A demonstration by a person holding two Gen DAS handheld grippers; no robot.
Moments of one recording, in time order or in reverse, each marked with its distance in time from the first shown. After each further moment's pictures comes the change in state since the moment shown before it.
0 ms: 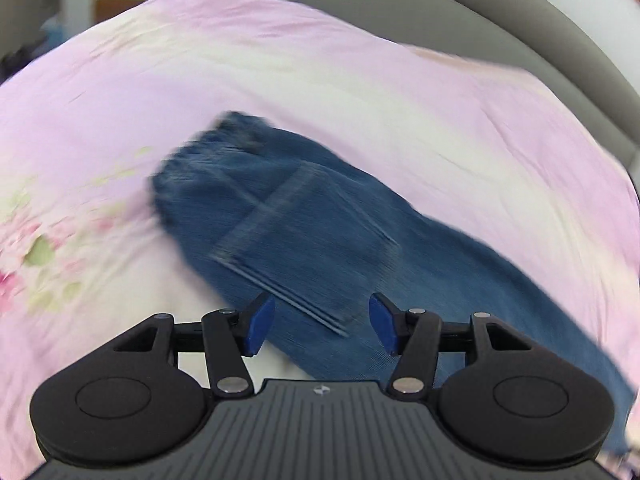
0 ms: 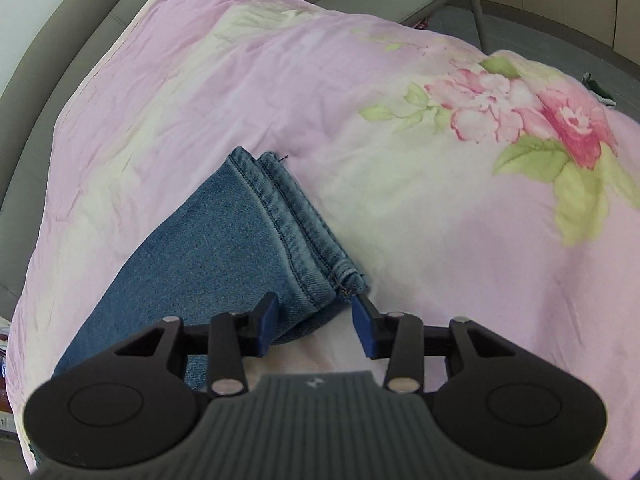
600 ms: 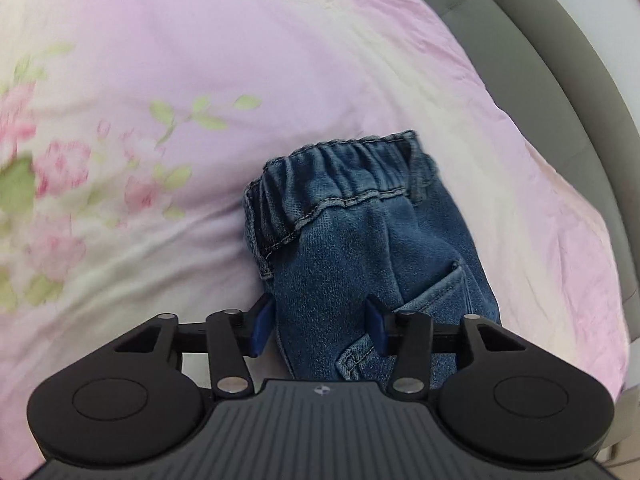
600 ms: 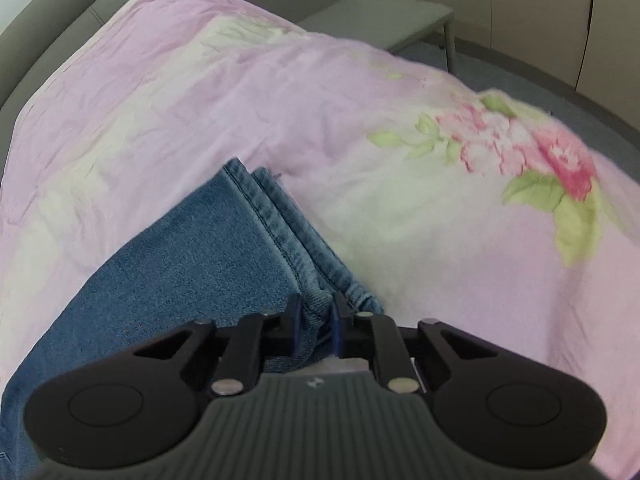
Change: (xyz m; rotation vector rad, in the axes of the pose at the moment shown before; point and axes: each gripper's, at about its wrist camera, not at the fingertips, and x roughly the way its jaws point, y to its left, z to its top) left arm 0.087 0.090 0.029 -0.379 -0.022 -0.040; right arm -0.003 0.059 0.000 -0.139 -0.138 -0.214
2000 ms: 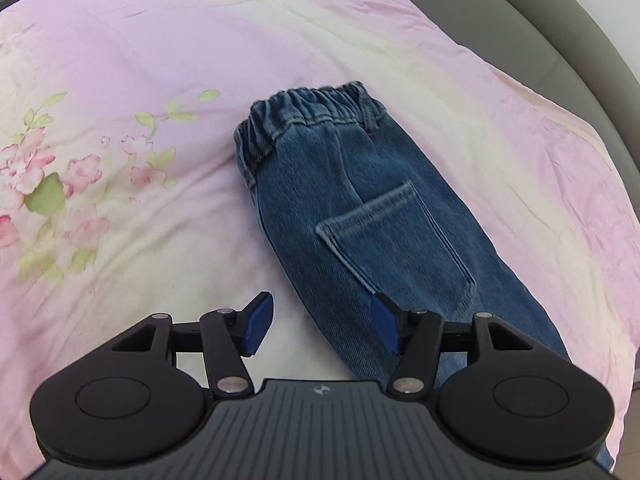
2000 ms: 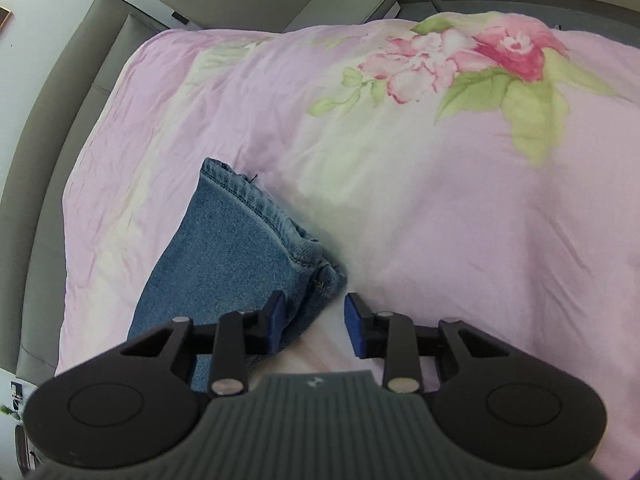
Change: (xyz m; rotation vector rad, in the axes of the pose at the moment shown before) left arm -0.042 -0.036 -0.049 0.193 0.086 0.042; right arm 0.014 -0.092 -0.045 0.343 0.046 0.271
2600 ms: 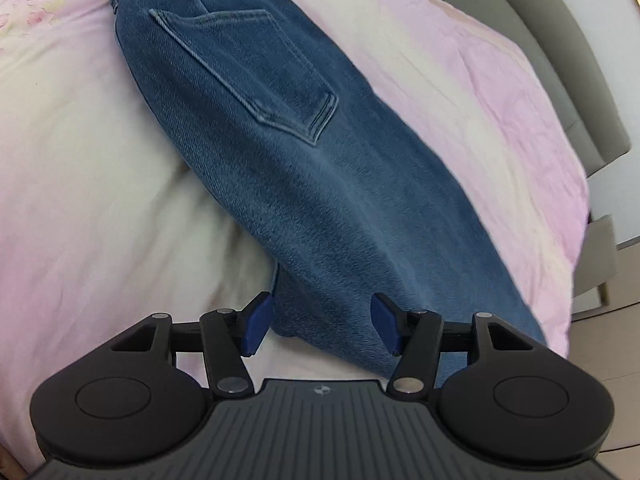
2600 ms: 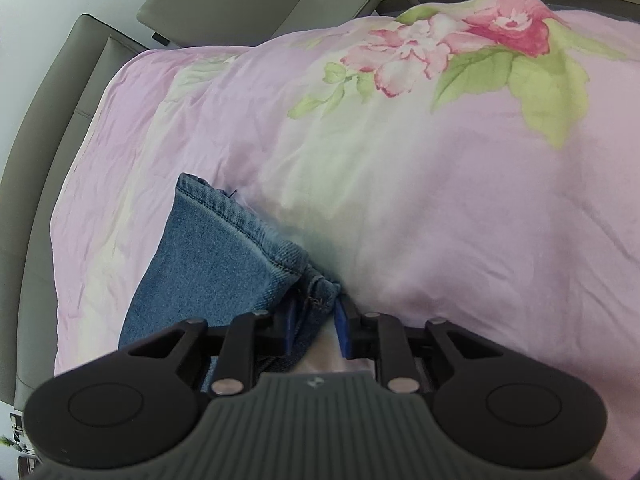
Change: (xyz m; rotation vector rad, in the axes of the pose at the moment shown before) left arm 0.010 -0.067 -0.112 0.048 0.177 -0.192; right arm 0.031 0.007 0.005 0.035 -0.066 -0.030
